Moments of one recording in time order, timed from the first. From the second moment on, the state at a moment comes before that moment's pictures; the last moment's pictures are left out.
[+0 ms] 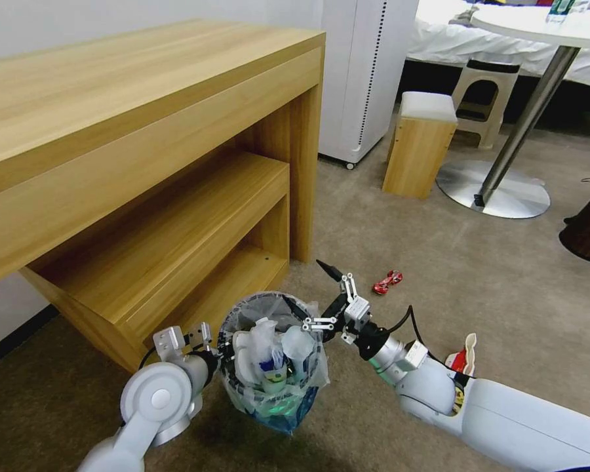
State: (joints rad) left arm 1.29 -1.11 -0.31 -2.10 -1.34 0.63 -0.82; right arm -0.66 0.68 -0.58 1.85 0.49 0.63 0.21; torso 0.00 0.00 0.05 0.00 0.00
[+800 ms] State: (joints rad) left arm 1.29 -1.08 -0.37 -2.15 -1.32 0.62 -0.81; right arm -0.99 0.57 0.12 1.76 0.46 0.38 0.58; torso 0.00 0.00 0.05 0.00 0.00
